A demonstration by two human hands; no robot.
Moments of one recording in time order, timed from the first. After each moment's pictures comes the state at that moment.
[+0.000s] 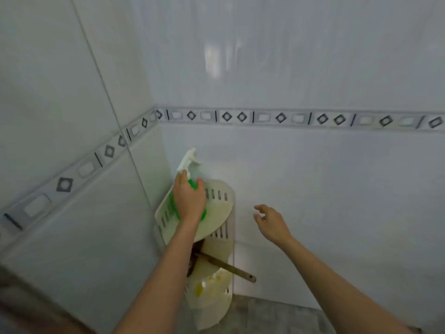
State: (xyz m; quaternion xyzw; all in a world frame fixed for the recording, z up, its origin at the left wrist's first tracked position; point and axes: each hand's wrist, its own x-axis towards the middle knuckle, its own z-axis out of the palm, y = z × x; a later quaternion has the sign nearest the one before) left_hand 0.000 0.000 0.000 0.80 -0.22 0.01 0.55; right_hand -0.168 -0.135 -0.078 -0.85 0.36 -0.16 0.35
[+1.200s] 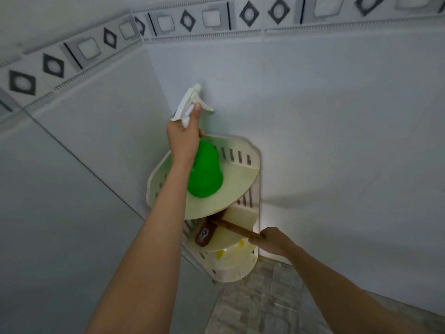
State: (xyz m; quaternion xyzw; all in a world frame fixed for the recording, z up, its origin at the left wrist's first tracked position) left_hand 0.077 -0.057 -0.022 0.71 -0.16 0.04 0.69; right_hand -0.104 -0.157 -0.287 -0.86 0.28 0.19 0.37
